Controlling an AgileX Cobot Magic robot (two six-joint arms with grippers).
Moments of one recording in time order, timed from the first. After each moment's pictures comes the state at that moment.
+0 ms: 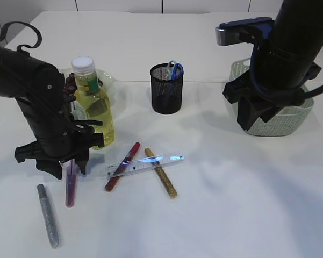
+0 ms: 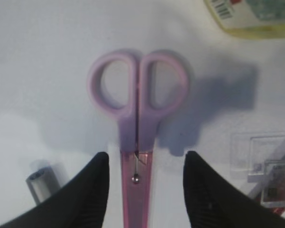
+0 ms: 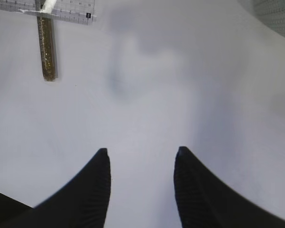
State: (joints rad) left arm -0.41 2.00 -1.21 0.09 0.74 -0.76; right arm 0.37 1.70 -1.45 0.05 1.24 -0.08
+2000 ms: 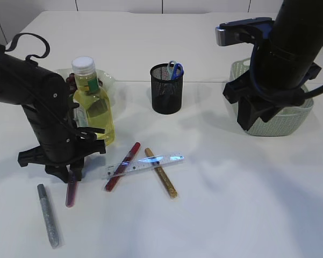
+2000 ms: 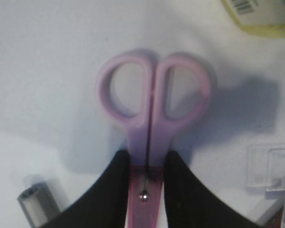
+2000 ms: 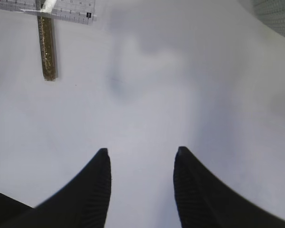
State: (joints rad) left arm -0.41 2.05 -1.22 0.11 0.72 -0.76; right arm 0.37 1.70 -1.45 0.05 1.24 -0.08
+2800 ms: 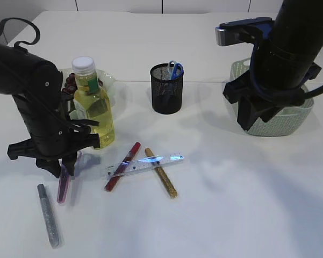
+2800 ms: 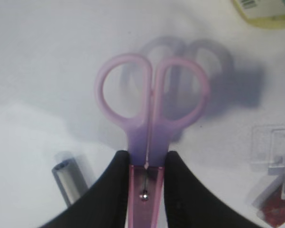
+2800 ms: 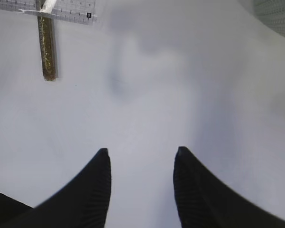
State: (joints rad) left arm -0.41 2.00 -1.22 0.13 0.79 -0.76; right arm 0.37 1.70 -1.45 0.05 1.24 -0.08
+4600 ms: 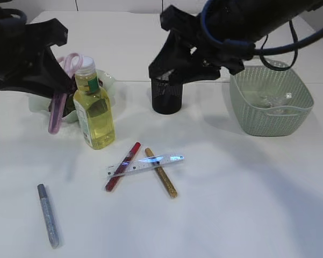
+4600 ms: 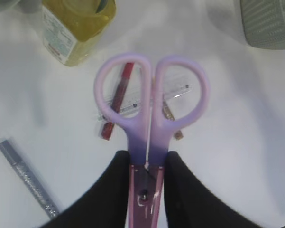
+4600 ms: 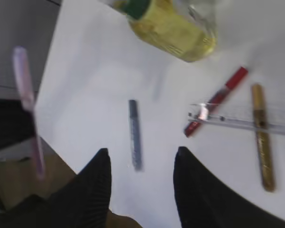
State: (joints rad) left arm -0.41 1.42 -1.22 -0.25 0.88 -0.35; right arm 0.37 1.70 -1.45 0.75 0.96 -0.23
